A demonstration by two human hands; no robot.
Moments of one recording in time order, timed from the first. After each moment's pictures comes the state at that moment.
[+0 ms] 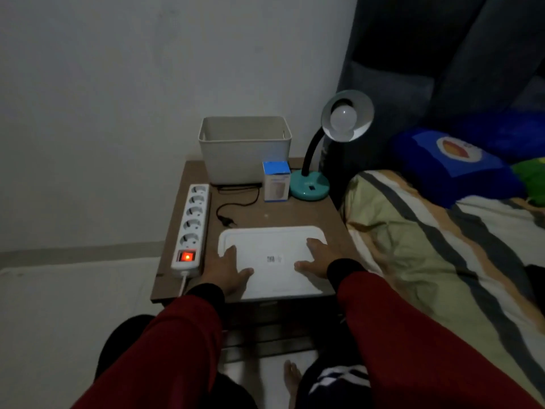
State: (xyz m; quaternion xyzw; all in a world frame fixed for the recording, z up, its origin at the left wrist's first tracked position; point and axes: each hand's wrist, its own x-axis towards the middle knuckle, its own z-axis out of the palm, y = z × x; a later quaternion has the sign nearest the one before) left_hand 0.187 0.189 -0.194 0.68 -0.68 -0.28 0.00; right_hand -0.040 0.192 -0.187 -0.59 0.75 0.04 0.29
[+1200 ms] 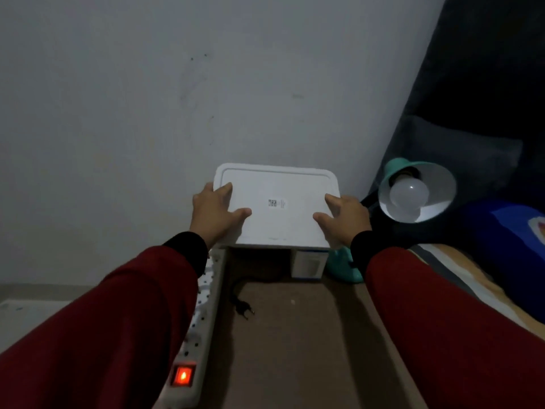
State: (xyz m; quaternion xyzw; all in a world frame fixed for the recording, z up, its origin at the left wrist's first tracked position) left_hand 0.221 -0.033 -0.070 0.68 -0.65 -0.17 0.29; right_hand -0.023 -0.015 -0.062 -0.64 0.72 -0.22 0.14
